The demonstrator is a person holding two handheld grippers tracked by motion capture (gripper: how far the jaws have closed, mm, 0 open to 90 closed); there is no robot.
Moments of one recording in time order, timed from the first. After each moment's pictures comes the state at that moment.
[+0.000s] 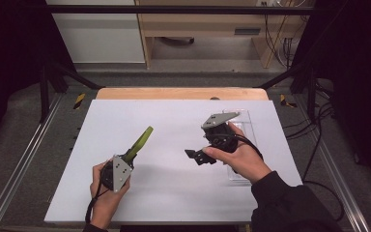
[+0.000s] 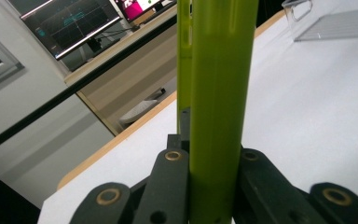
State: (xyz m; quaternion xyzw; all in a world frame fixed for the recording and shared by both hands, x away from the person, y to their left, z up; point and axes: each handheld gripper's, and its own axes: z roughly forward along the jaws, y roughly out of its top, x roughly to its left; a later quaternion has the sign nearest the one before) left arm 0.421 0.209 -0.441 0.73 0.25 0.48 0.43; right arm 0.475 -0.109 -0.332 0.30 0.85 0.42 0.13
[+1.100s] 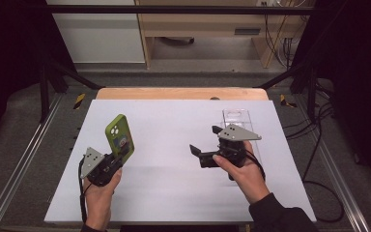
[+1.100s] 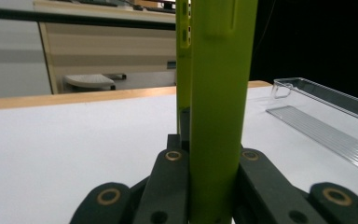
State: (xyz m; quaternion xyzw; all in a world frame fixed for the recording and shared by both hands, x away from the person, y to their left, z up) left arm 0.426 0.239 -0.433 0.63 0.42 0.29 0.58; right arm 0.452 -0.126 -0.359 0.33 0.74 0.55 0.21
